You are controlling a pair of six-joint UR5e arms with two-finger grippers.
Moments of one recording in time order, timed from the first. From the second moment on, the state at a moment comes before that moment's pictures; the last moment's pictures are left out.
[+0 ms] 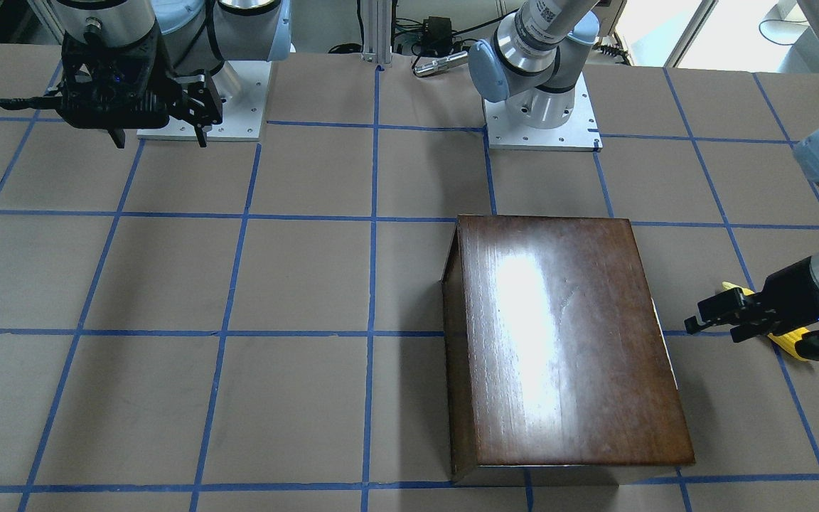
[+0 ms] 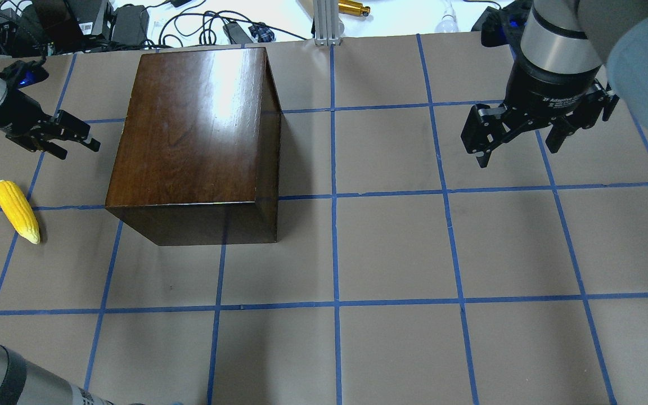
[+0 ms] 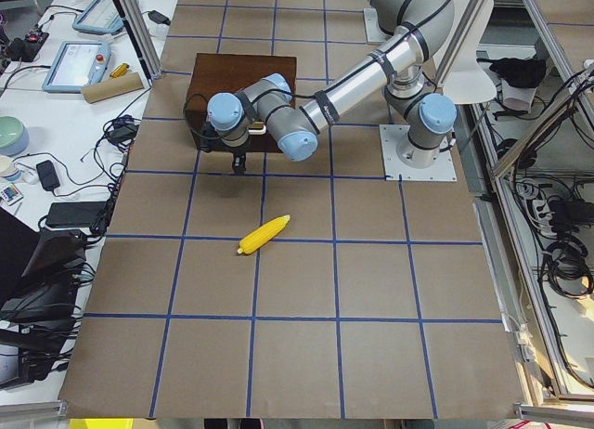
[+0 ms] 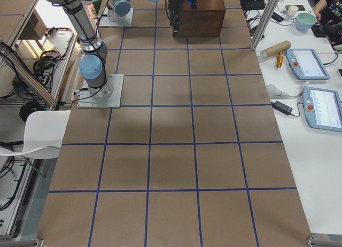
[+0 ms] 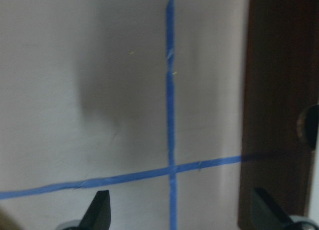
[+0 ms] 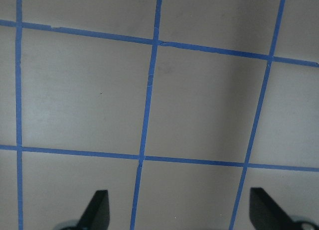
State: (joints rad) left arm -1.05 -1.96 -1.55 -1.35 1.28 0.59; right arm 1.61 -1.64 1.59 -1.46 -1.68 -0.08
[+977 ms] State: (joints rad) left arm -1.11 -2.00 -1.54 -1.34 1.22 0.59; right arm 1.61 -1.64 1.59 -1.46 -1.68 -0.08
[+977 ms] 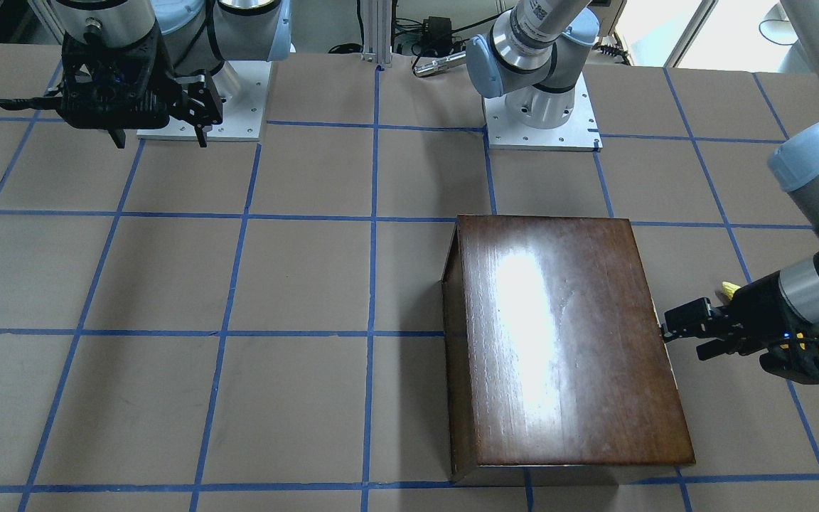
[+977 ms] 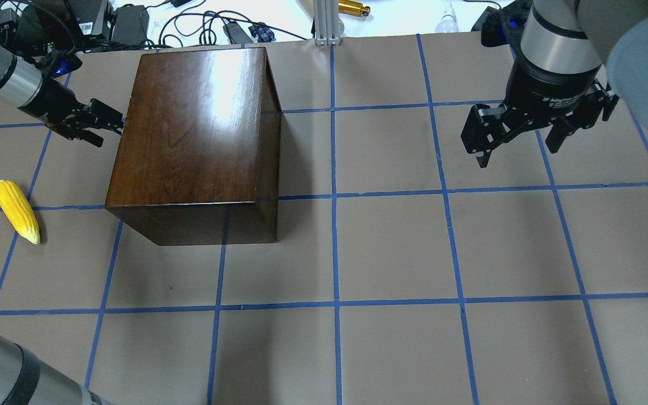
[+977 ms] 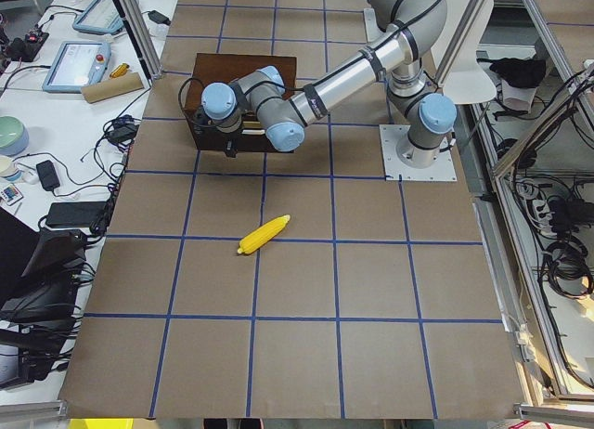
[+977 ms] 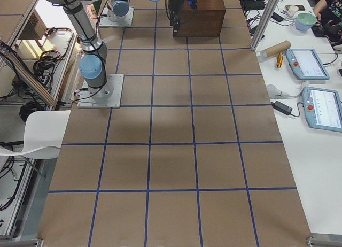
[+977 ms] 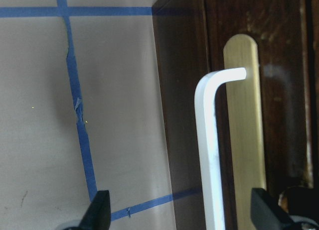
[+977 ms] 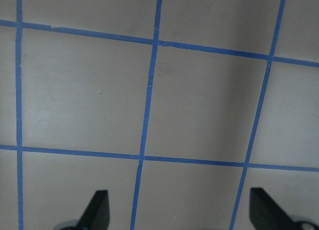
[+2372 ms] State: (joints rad) left arm -1.09 -2.05 -1.54 -1.34 1.22 0.59; right arm 1.61 -1.64 1.59 -1.46 -1.68 -0.08
